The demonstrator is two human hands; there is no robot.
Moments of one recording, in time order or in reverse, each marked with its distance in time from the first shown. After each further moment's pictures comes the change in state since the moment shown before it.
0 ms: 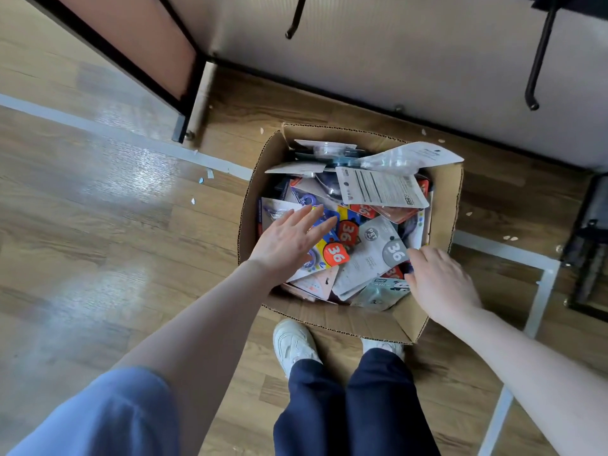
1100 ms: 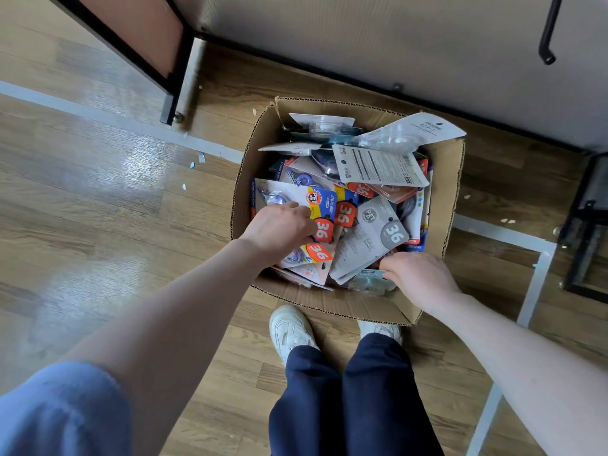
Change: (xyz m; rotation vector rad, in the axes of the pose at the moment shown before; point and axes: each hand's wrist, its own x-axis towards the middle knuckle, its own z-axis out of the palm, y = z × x) left_hand -0.002 -0.006 0.005 -0.063 0.126 0.134; right_hand -0.001 -0.015 0.020 0.061 -0.077 -0.190
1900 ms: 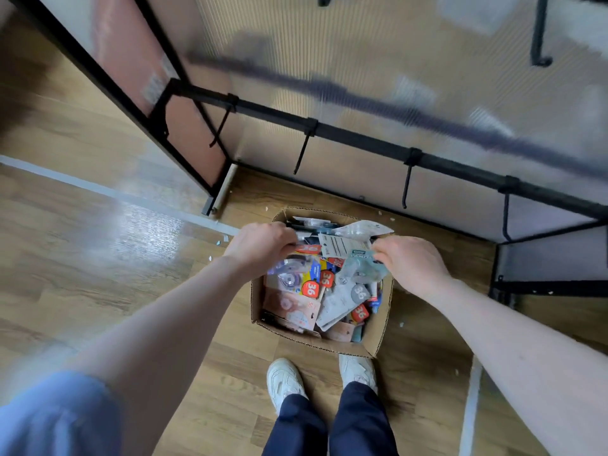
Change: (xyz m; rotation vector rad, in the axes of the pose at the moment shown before) left_hand -0.068 0.038 -0.217 -0.008 0.149 -0.246; right_hand -0.098 -0.032 -0.209 -0.037 0.382 0.022
